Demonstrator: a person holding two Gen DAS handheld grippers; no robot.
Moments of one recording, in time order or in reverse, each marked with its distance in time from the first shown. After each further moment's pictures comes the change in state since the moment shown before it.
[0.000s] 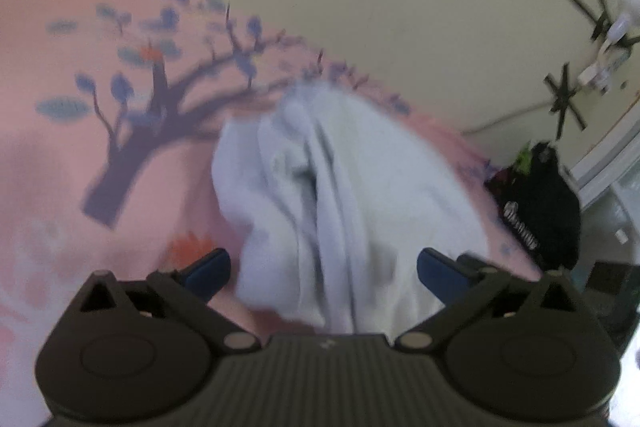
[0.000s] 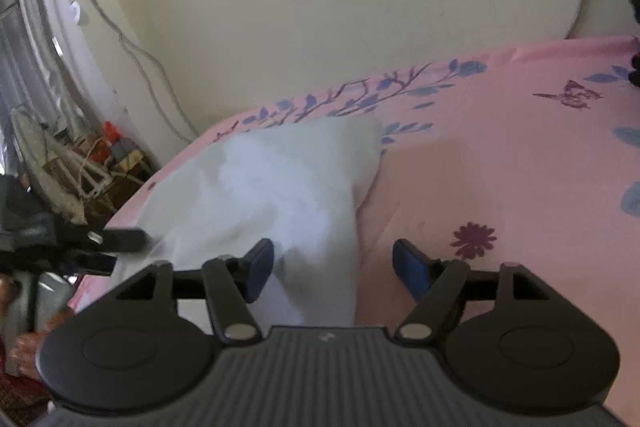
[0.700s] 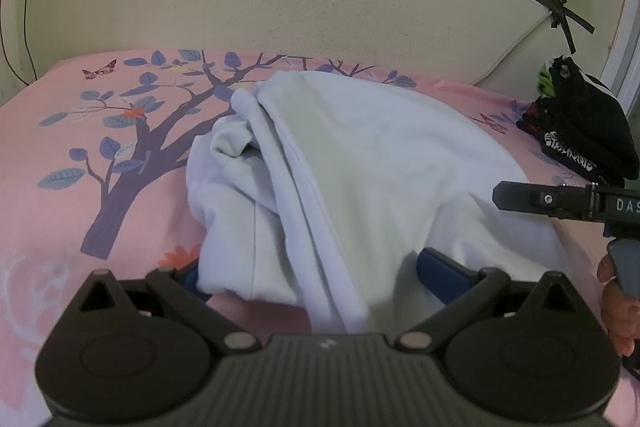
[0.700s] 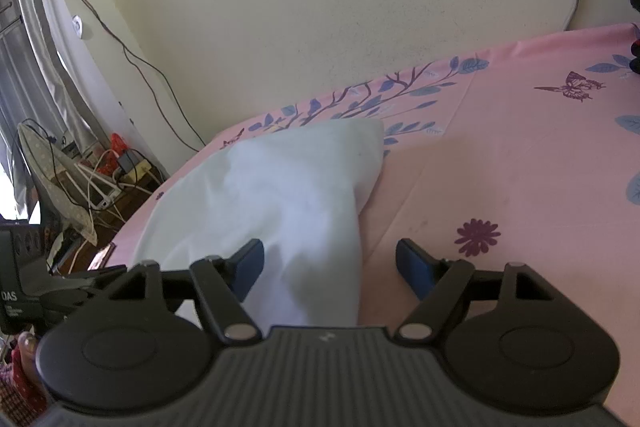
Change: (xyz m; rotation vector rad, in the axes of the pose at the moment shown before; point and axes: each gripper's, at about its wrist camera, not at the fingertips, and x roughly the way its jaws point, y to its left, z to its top) left arm 0.015 -0.047 -0.035 0.314 -0.052 0.211; right arm -0.003 -0.006 -0.001 0.042 -0.019 0.030
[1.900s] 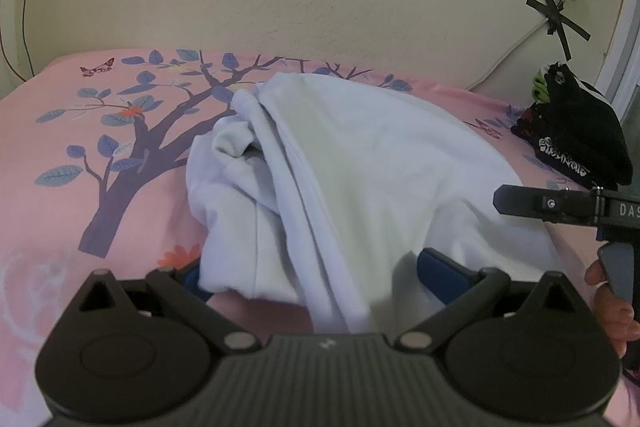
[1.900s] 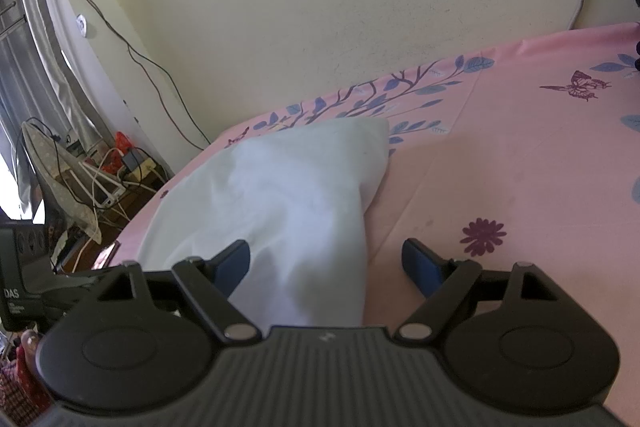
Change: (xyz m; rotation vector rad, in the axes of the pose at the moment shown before) left arm -0.001 0.000 0.000 -0.018 -0.010 -0.018; right arm 0.000 0.002 0.000 -0.005 0.005 0.014
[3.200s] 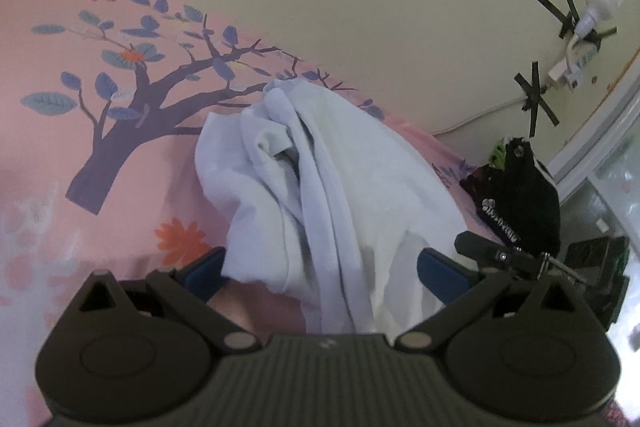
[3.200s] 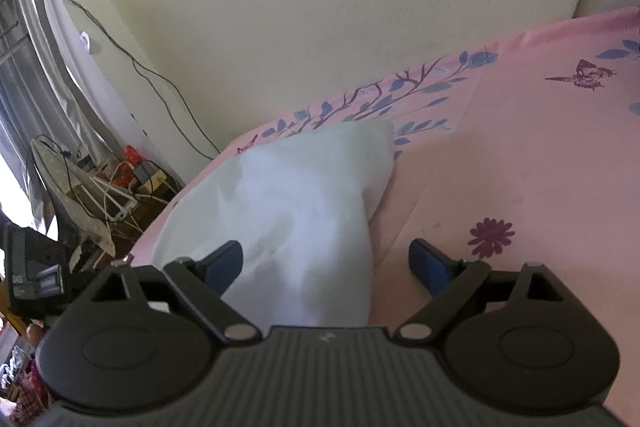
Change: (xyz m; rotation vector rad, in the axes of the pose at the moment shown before) left arm -0.010 0.047 0.003 -0.283 -0.002 -0.246; right arm 0.002 -0.007 0.003 0.038 -0.005 0.050
